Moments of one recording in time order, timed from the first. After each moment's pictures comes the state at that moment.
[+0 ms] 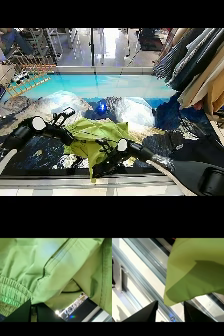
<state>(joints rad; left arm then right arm) -0.14 -1.25 0.96 1.17 -1.04 -0.84 0.76 -1.54 0.95 -0.61 1.05 1.34</state>
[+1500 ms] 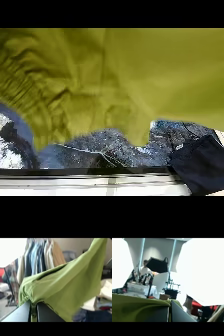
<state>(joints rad) 0.20 -0.76 1.93 0.38 -1.22 -1.00 0.38 -0.66 1.96 -1.73 0.92 1.41</state>
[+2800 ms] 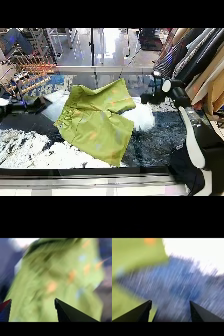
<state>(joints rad) 0.35 -1.67 1.45 0.76 -1.07 -1.17 0.04 -1.74 1.76 -1.30 1.26 1.54</state>
